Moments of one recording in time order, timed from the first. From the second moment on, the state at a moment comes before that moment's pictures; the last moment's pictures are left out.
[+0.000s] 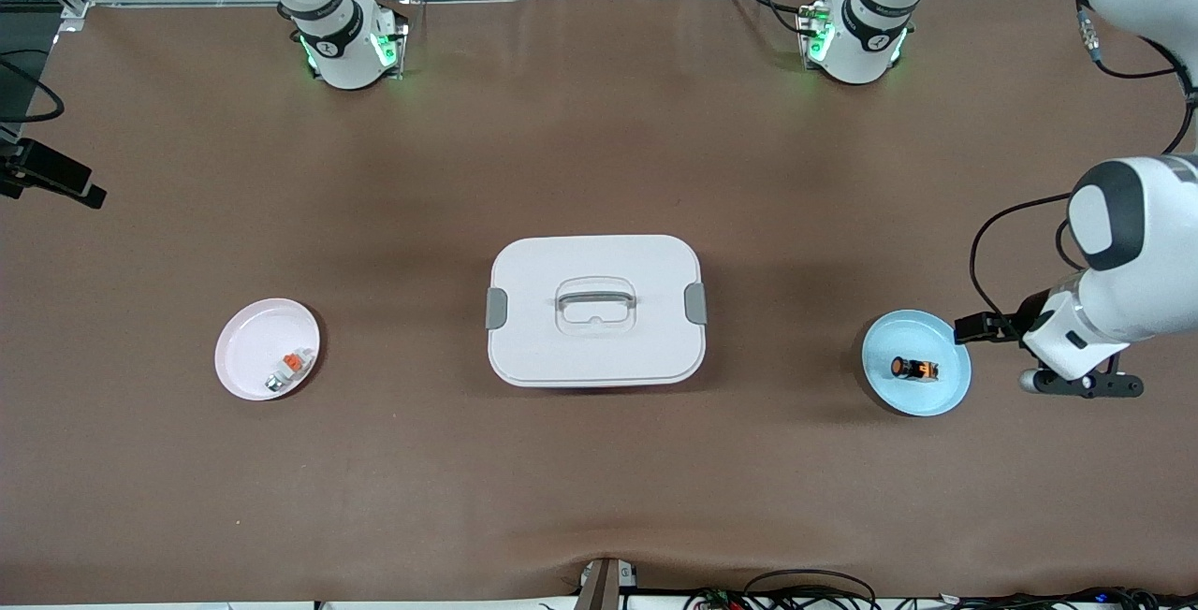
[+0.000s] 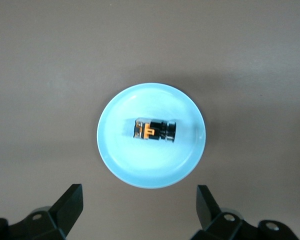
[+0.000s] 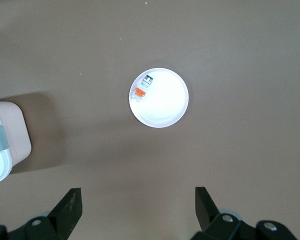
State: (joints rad) left arm 0.04 0.45 -0.01 -1.61 -0.04 2.03 0.12; right arm -0.05 0.09 -0.03 -1.38 0.03 1.45 0.07
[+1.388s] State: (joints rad) left arm 0.05 0.68 -0.01 -1.61 -0.14 2.21 0.24; right arm -0.05 0.09 -0.03 -1.38 0.03 1.41 0.07
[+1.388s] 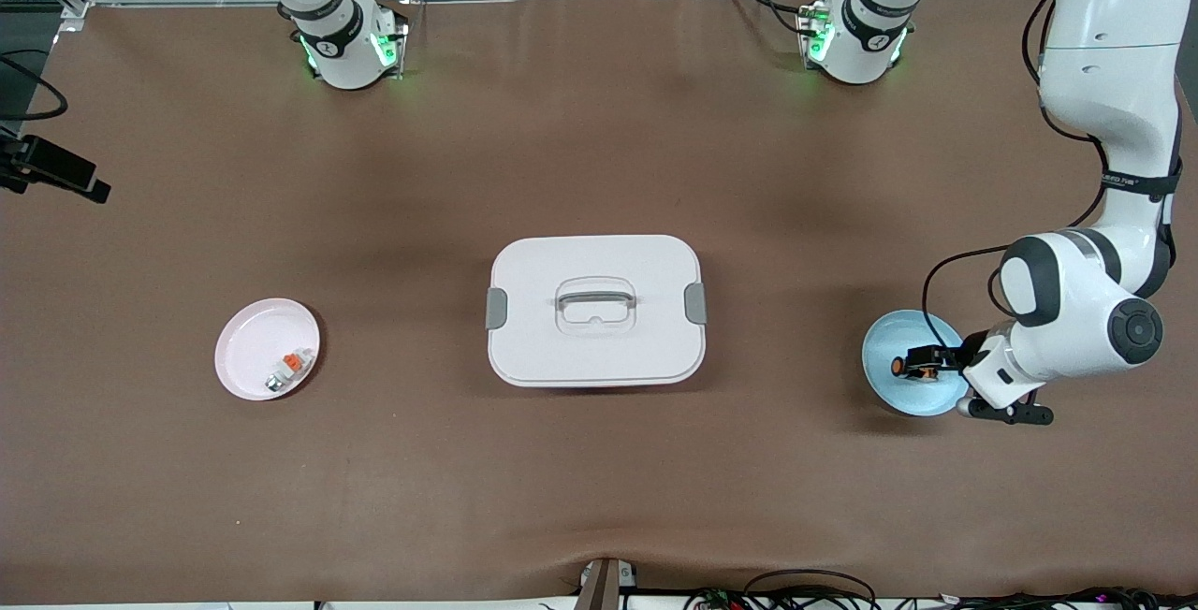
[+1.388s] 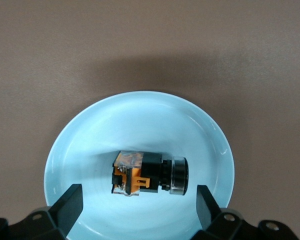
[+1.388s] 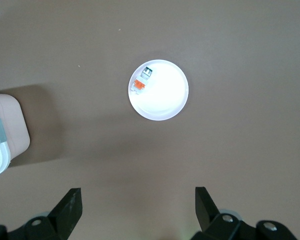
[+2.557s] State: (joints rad) left arm 0.05 0.74 -0.01 -1.61 -0.14 2.30 0.24; right arm -0.05 0.09 -0.03 -1.36 0.03 1.40 0.07
